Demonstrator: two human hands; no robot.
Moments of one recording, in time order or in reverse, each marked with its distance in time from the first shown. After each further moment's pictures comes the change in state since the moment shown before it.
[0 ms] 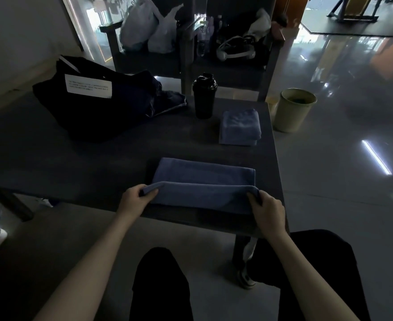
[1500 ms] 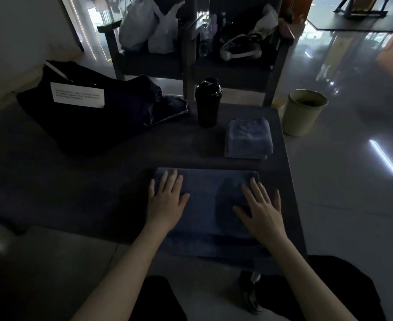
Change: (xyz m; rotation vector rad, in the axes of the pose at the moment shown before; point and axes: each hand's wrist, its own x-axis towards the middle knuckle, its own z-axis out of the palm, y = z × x) left_hand 0.063 0.031 0.071 0.864 -0.005 0.293; right_hand 0.059 0.001 0.043 -0.427 -0.251 -0.224
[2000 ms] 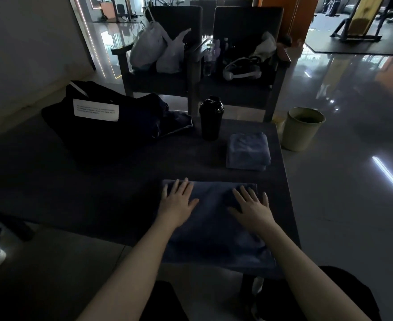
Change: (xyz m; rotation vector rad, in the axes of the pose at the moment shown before) left_hand 0.012 0.009 -0.018 0.001 -0.163 0.041; right_hand 0.032 -0.013 -0.017 -0.042 -0.235 -0.045
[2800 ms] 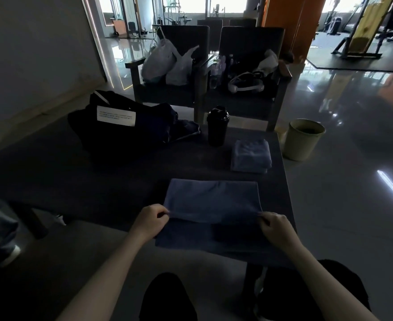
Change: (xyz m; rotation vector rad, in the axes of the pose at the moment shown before) left_hand -0.091 -0.068 -0.006 -0.594 0.113 -0.150; right_hand -0.074 0.024 0.005 0.436 0.316 0.029
